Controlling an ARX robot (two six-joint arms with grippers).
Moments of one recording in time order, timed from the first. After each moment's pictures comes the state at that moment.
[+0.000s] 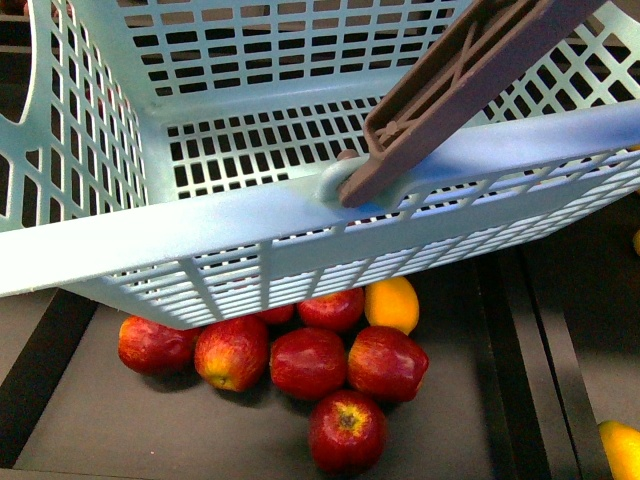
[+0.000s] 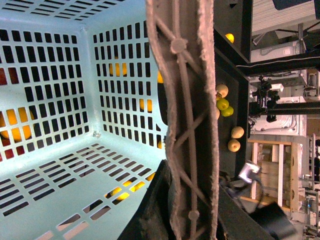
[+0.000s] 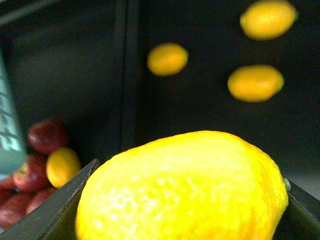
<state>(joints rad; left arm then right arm) -0.63 1.58 1.45 -0.42 0.22 -1.01 -0.59 1.39 0.55 0.23 -0.62 -0.07</state>
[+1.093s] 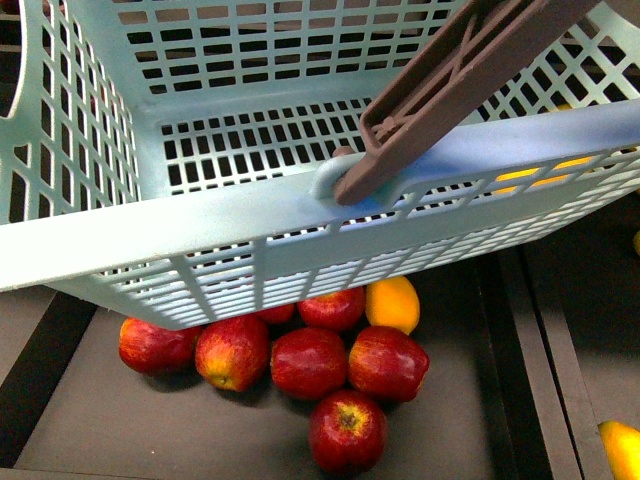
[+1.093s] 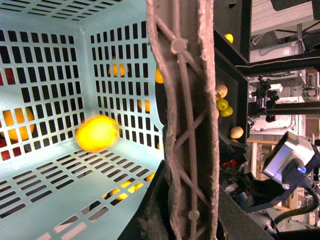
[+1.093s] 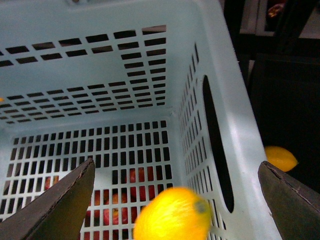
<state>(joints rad) -0.63 1.58 1.45 -0.42 0.22 -1.00 0.18 1.23 0.73 0.16 -0.05 0.09</state>
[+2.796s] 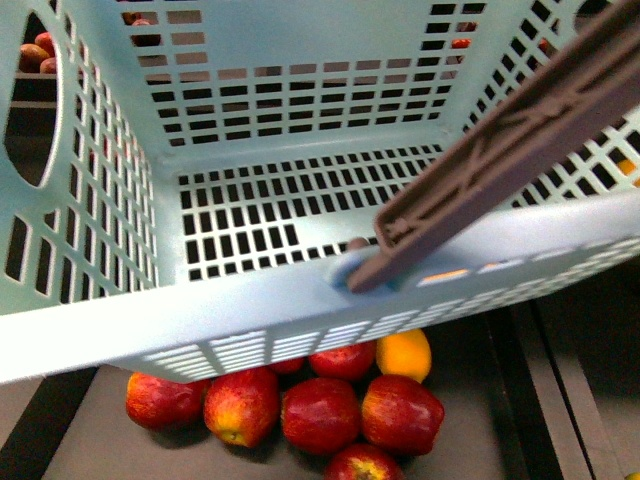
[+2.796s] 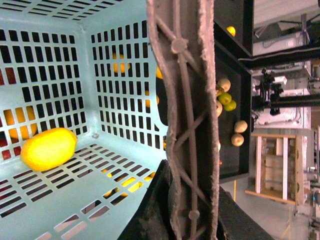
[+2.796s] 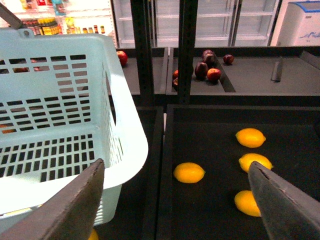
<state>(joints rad) -0.65 1.58 1.45 -0.42 0.22 -1.00 0.00 0.41 0.08 0.32 0.01 0.00</state>
